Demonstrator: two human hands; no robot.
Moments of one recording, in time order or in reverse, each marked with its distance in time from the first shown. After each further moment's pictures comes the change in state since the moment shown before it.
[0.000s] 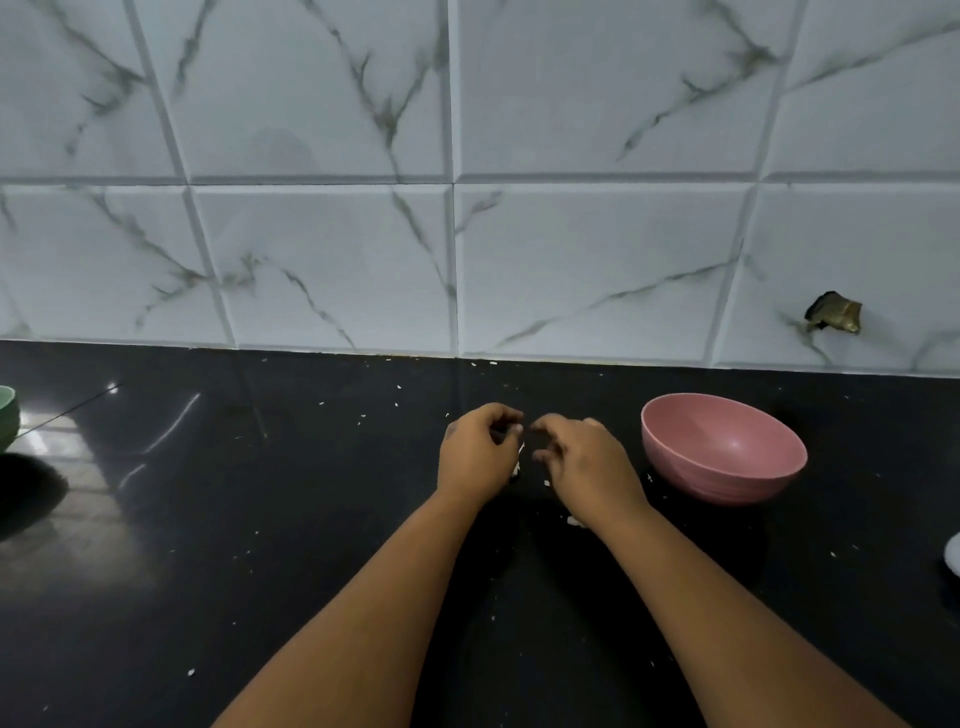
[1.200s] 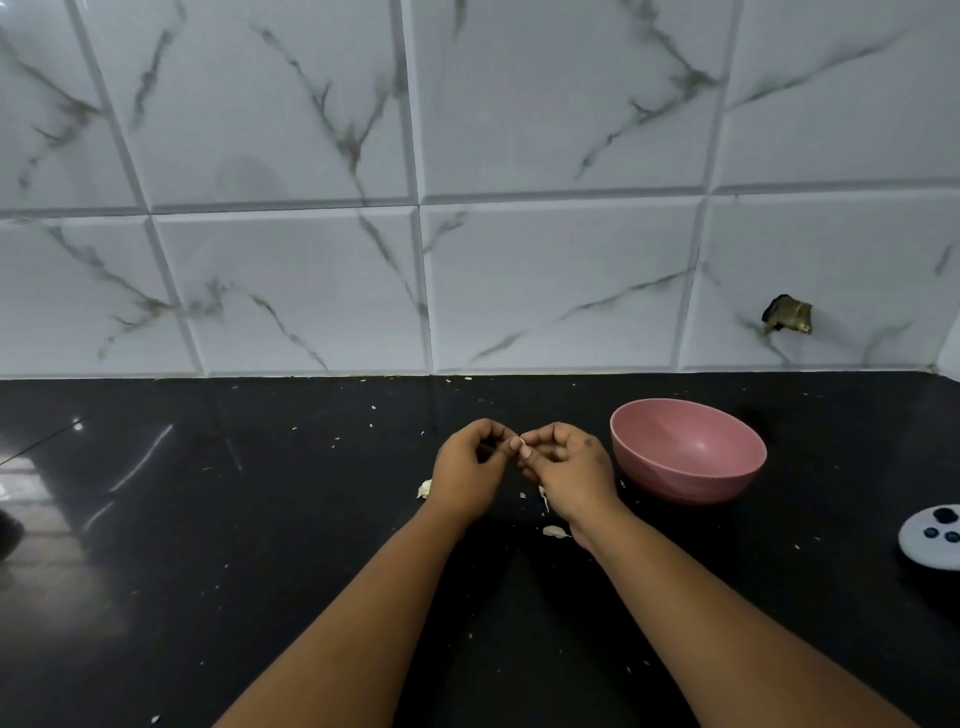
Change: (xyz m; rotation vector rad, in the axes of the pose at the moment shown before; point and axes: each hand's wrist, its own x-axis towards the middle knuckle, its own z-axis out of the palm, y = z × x) left_hand -0.004 0.010 0.010 -0.210 -0.076 0.030; right_hand -0.001 0.000 0.004 0.937 0.130 0.462
